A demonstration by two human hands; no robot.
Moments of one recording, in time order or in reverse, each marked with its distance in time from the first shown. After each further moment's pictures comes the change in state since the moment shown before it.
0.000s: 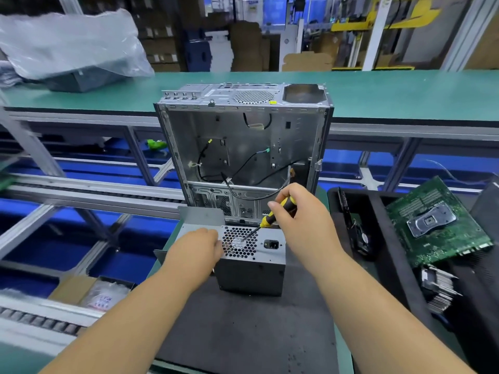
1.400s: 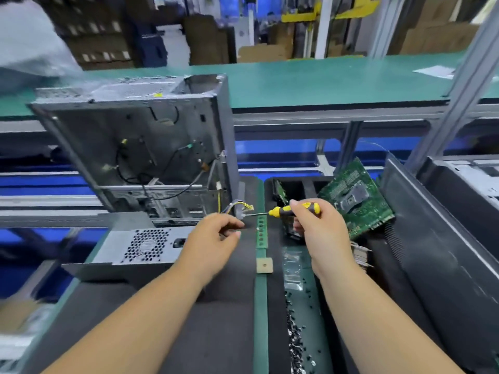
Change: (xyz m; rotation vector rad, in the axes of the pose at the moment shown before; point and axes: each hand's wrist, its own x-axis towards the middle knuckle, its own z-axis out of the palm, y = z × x) left_hand 0.005 0.212 0.026 -0.815 0.020 0.144; right_hand -0.040 0.144 -0.151 0.475 0.314 0.444
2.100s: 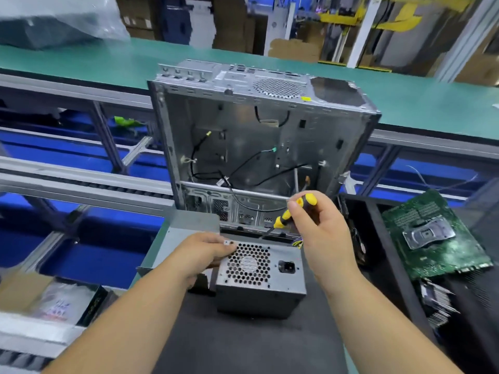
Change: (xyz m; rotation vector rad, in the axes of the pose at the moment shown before) left_hand 0.027 -0.184 -0.156 -0.583 -0.159 -0.656; right_hand -0.033 -0.033 0.222 -0.124 -0.285 -0.333
